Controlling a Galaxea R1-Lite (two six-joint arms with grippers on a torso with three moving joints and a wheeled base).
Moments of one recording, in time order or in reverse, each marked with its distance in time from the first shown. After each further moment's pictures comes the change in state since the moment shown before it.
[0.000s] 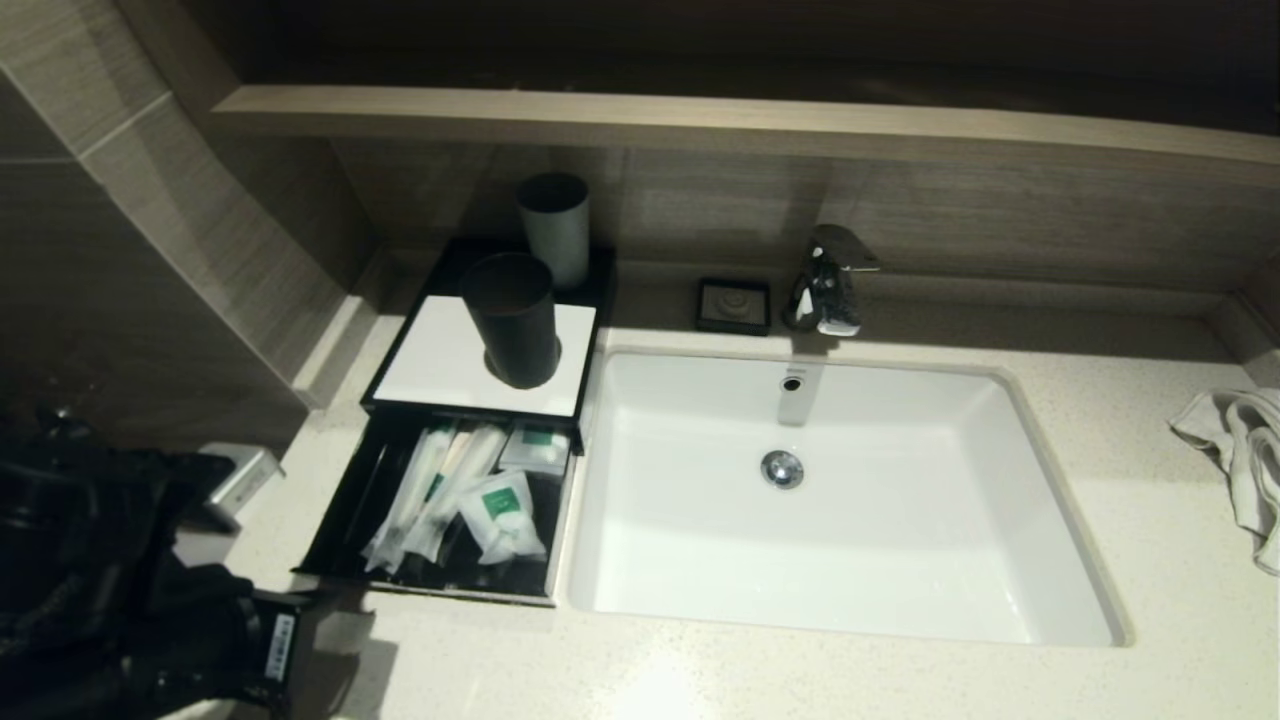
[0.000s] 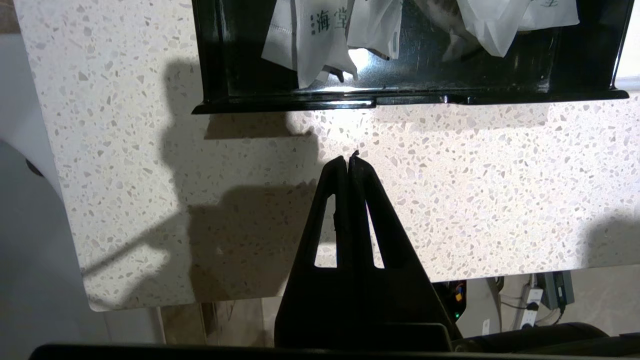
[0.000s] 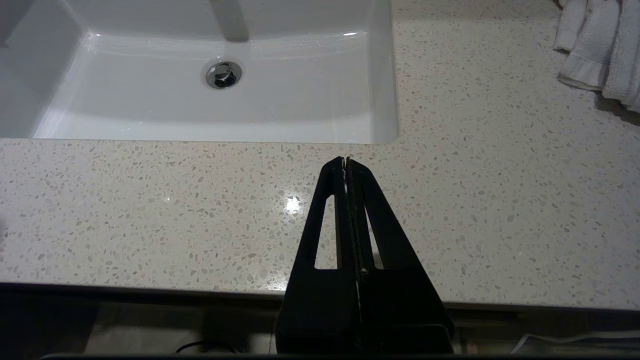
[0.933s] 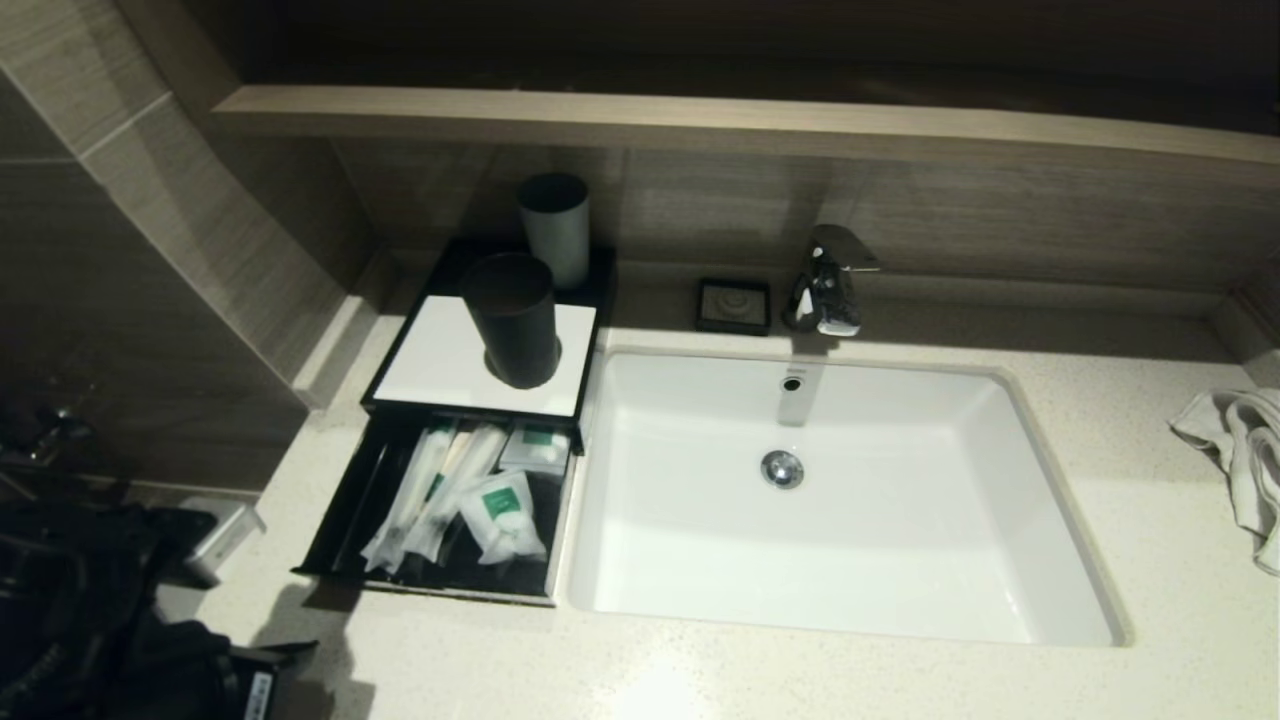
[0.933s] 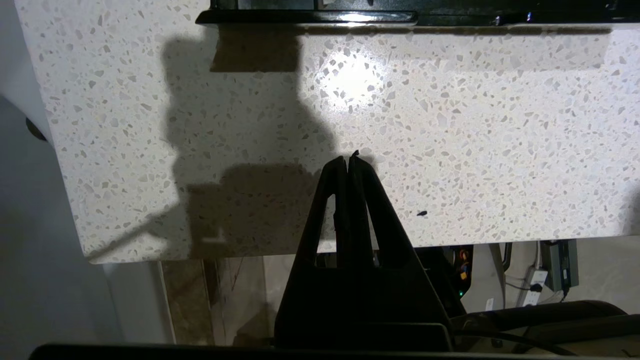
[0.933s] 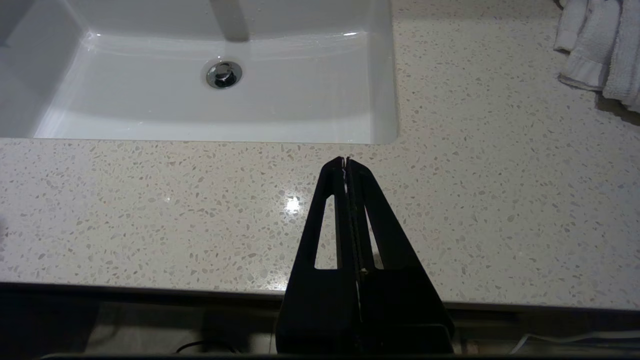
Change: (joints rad) left arm 0.000 -0.032 0.094 0.008 0.013 -0.025; right arm 0.000 0.000 0.000 0.000 0.000 0.000
